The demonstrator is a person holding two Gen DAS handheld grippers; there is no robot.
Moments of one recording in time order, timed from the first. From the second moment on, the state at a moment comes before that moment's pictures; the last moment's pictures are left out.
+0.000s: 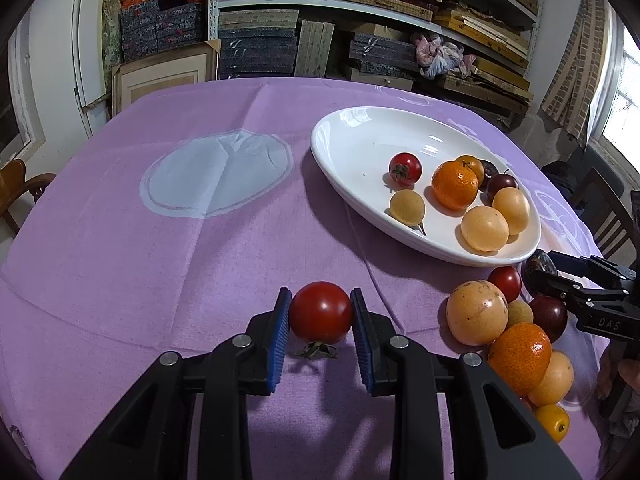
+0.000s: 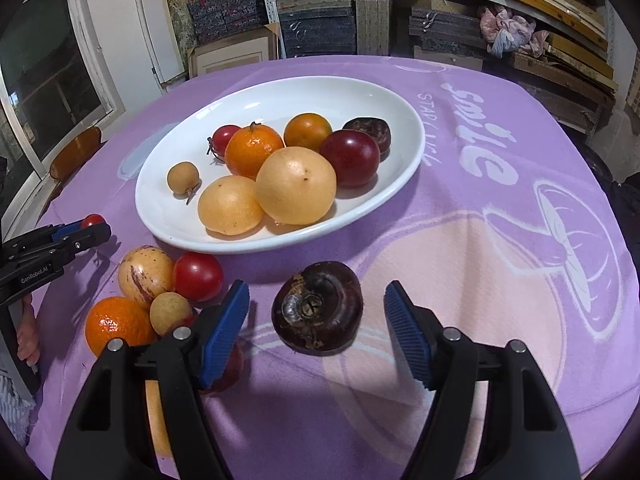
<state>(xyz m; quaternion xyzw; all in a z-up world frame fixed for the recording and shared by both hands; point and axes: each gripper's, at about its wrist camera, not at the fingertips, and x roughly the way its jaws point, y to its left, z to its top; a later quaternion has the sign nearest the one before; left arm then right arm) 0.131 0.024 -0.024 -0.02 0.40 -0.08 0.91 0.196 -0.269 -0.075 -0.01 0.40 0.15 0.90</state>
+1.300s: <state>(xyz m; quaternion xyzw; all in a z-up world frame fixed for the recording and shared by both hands) 0.193 -0.023 0.017 0.00 0.37 -0.11 0.92 0.240 -0.251 0.017 0.00 0.35 0.16 0.92</state>
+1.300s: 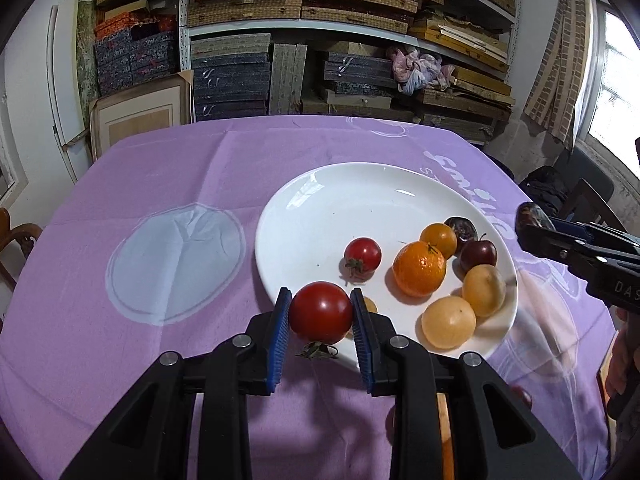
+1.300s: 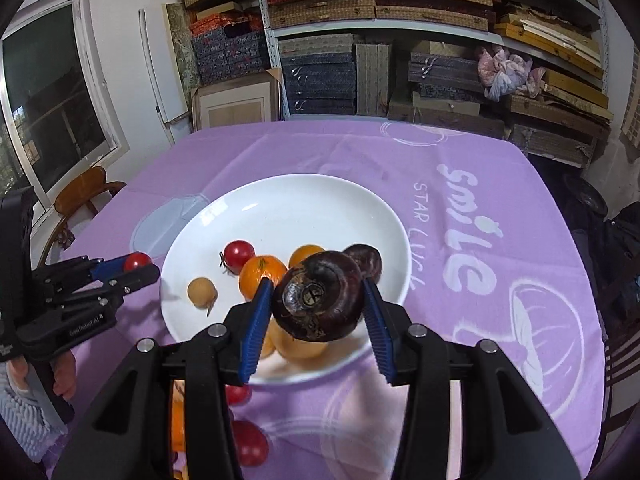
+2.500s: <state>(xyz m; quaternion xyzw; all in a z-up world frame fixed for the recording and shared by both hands) 0.113 -0.002 0.017 0.01 0.36 -0.07 0.93 0.116 -0.335 -0.022 0.12 0.26 0.11 0.95</state>
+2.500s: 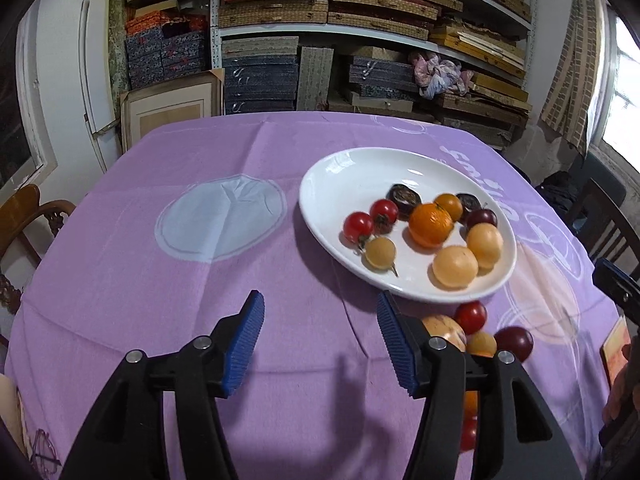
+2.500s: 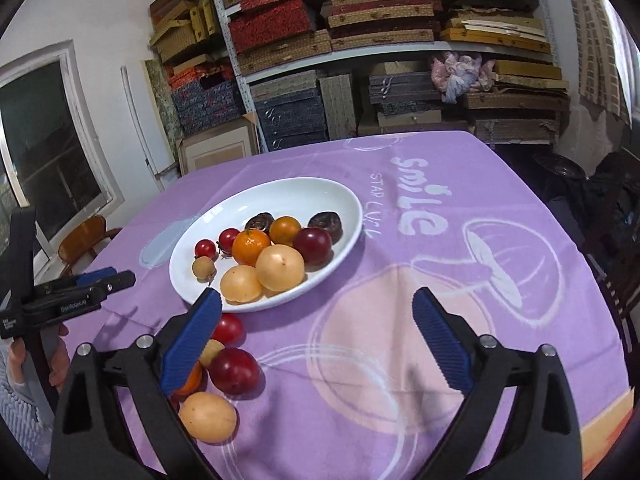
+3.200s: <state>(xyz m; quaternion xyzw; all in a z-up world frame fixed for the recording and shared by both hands) 0.080 -0.086 -0.009 0.11 0.35 -0.12 0.92 0.127 -0.373 -0.041 0.21 0.29 0.10 0.93</state>
